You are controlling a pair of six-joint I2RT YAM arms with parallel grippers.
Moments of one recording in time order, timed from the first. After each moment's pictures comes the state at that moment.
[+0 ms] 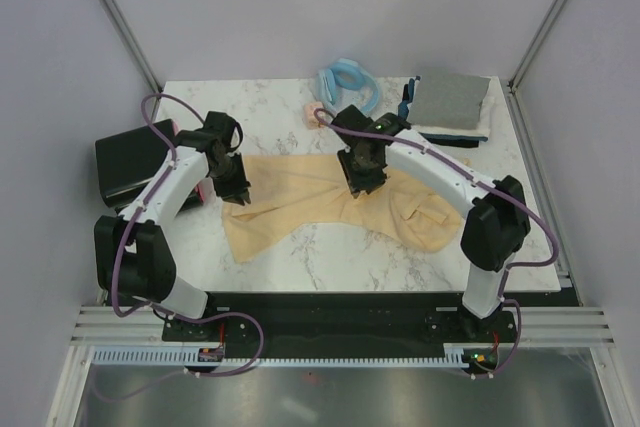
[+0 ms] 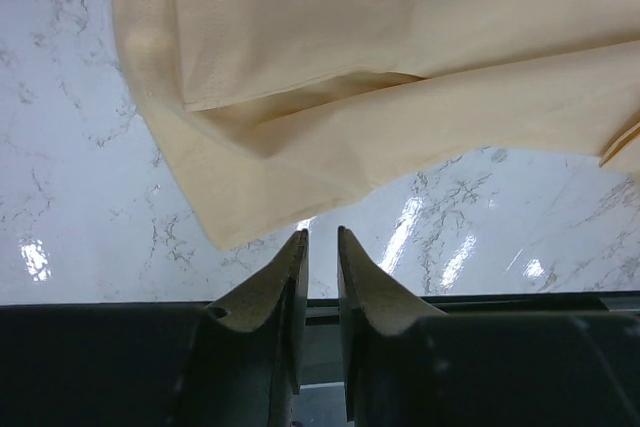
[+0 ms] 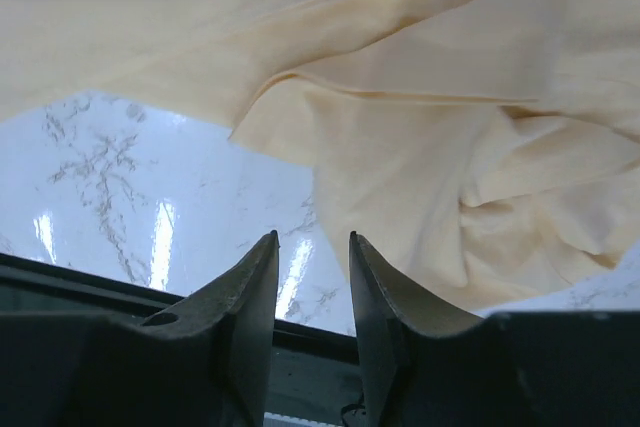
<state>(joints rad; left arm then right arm) -0.19 1.51 1.23 -1.02 0.08 -0.44 0.67 1.84 1.72 -1.11 0.10 0.38</state>
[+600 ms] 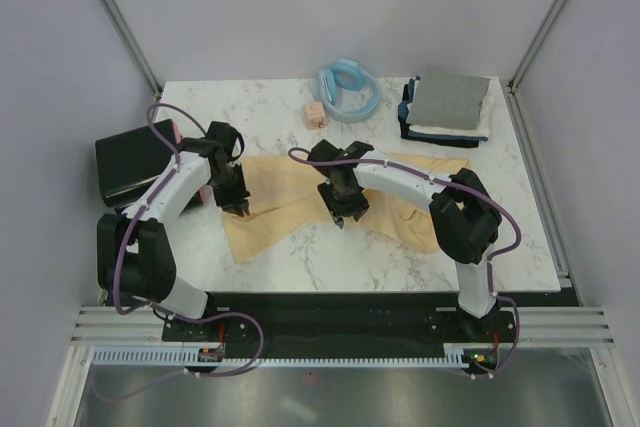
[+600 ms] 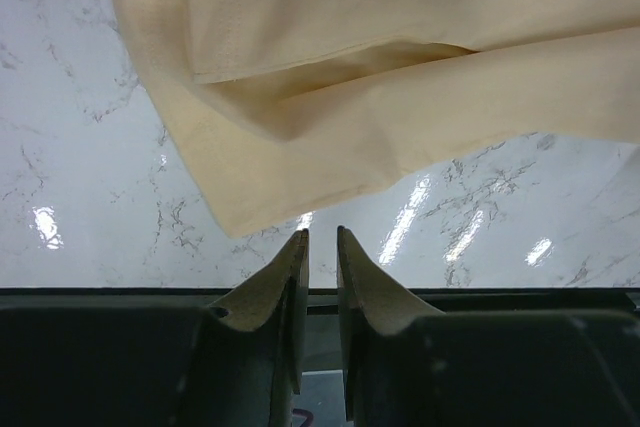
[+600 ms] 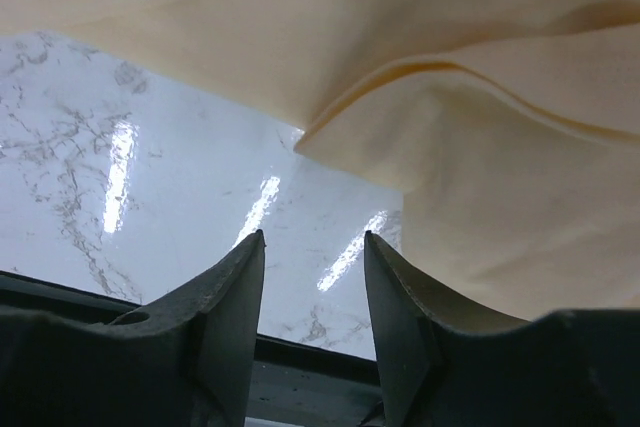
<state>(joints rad) -0.19 1.51 1.16 -1.01 0.08 -0.44 0.81 1.96 1.55 -1.00 0.05 0.38</state>
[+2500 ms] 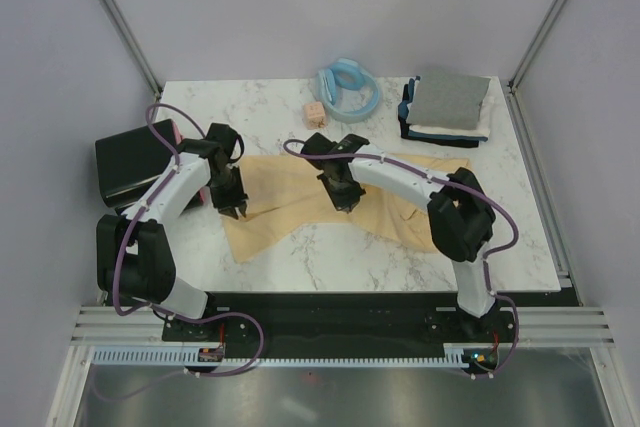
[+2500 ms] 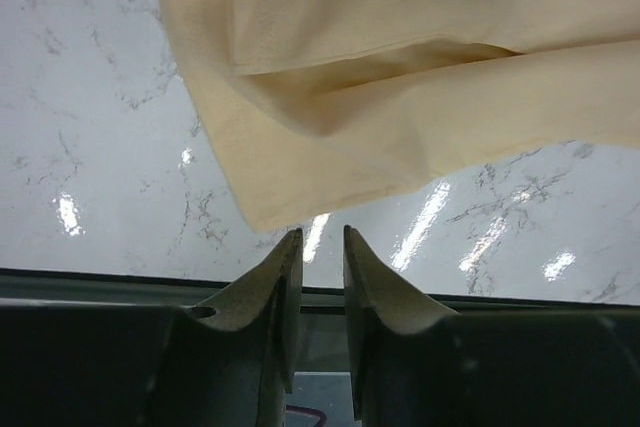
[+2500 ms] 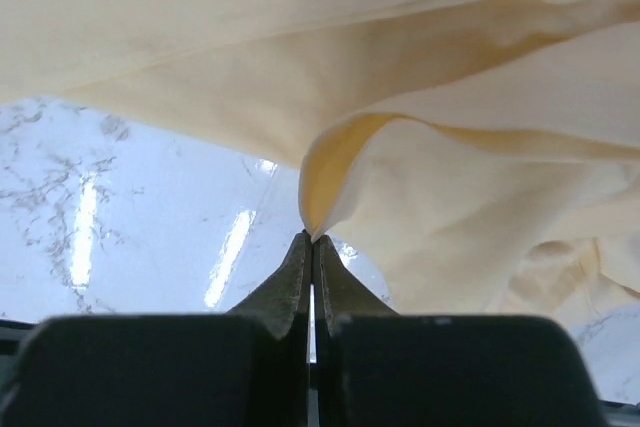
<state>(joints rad) -0.19 1.50 1.14 -1.02 0.03 -0.44 0.83 2.04 1.69 -1.05 0.19 0.39</state>
